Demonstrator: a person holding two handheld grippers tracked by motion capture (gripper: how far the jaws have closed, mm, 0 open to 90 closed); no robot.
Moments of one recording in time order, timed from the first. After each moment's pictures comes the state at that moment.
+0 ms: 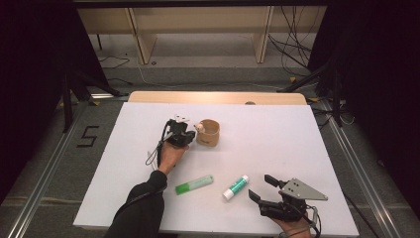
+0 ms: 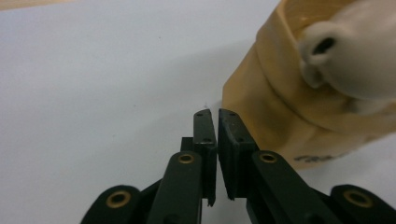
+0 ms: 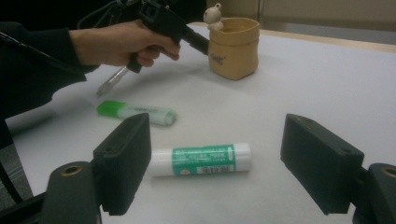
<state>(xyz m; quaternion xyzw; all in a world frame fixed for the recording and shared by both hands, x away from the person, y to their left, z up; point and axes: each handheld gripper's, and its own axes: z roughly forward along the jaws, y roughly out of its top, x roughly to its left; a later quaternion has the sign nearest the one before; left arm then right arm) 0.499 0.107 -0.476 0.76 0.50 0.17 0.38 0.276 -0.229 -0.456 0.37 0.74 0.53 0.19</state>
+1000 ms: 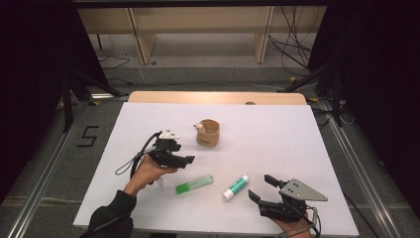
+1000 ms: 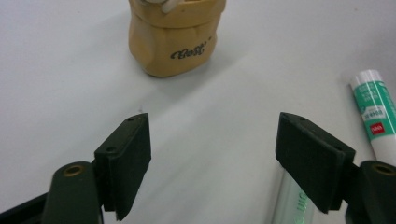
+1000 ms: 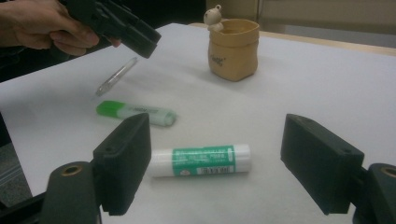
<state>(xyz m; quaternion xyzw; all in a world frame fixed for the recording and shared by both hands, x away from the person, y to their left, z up) 0.418 0.139 -0.436 0.84 0.37 0.10 0.39 0.275 -0.228 -0.455 0.37 0.74 0.53 0.20</state>
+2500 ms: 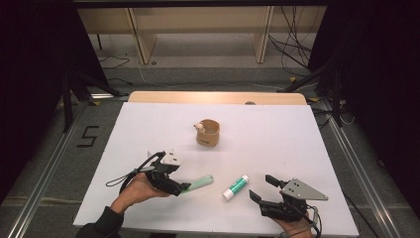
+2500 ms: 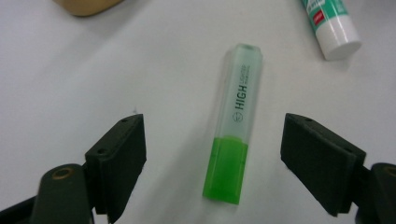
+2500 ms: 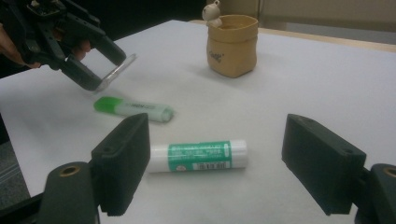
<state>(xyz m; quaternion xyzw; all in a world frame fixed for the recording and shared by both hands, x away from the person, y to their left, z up) 0.366 0.137 -0.446 0.90 0.28 0.08 0.32 0.277 -0.231 -0.459 0.37 0.74 0.53 0.20</state>
